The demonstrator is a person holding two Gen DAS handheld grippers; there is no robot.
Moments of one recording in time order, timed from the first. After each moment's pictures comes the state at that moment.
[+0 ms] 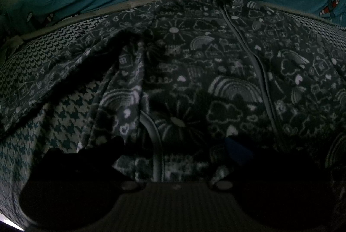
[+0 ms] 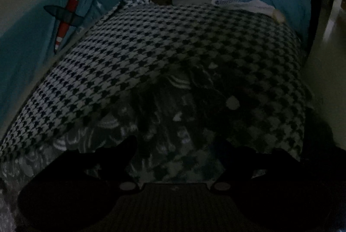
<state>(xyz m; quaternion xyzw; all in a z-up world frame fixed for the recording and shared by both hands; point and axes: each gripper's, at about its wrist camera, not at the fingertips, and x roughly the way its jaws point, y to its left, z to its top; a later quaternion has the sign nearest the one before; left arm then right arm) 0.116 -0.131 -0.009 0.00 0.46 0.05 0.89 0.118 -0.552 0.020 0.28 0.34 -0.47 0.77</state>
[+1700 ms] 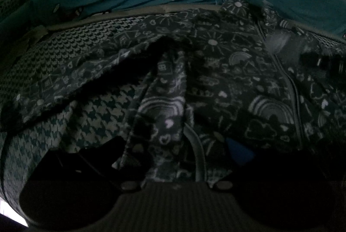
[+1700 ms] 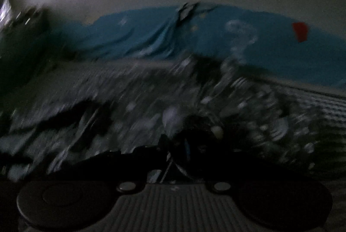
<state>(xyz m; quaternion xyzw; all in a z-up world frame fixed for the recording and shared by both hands) 0.119 -0.100 0.001 -0.03 0.44 0.12 0.89 0.176 -0.238 0.012 -0.04 0.33 0.15 0.93</state>
